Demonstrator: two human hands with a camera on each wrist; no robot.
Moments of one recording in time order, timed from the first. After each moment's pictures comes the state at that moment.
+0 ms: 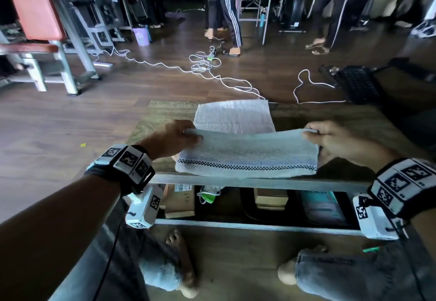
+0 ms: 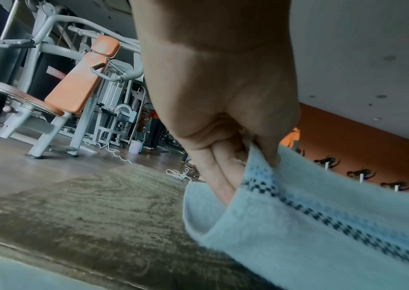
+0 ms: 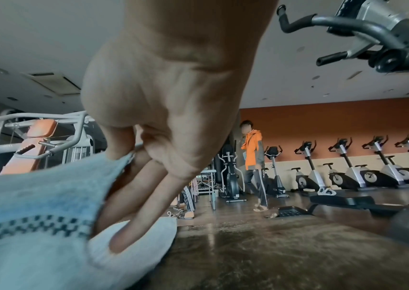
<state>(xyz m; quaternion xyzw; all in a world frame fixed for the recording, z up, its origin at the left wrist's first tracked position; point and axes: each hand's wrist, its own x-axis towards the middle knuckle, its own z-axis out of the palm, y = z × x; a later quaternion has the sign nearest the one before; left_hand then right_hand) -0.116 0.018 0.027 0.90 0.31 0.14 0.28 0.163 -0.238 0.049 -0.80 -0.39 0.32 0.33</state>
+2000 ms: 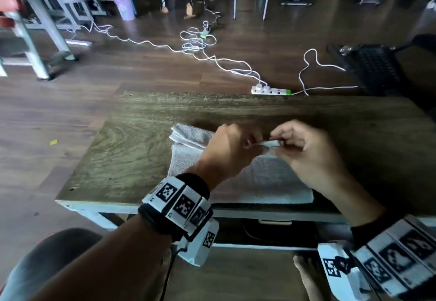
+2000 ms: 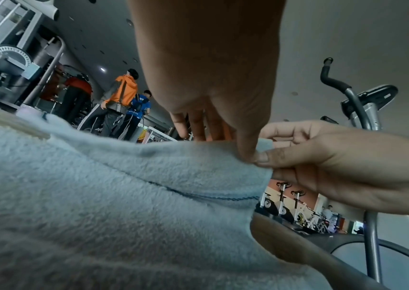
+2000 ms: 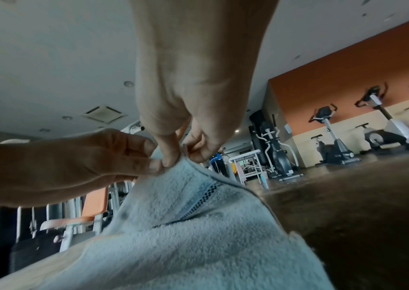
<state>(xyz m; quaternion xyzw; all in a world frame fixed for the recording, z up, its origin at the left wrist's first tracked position) 0.042 0.012 -0.040 0.90 0.14 0.26 0.32 0.159 -0.134 -0.026 -0.75 -0.43 0.14 0.48</state>
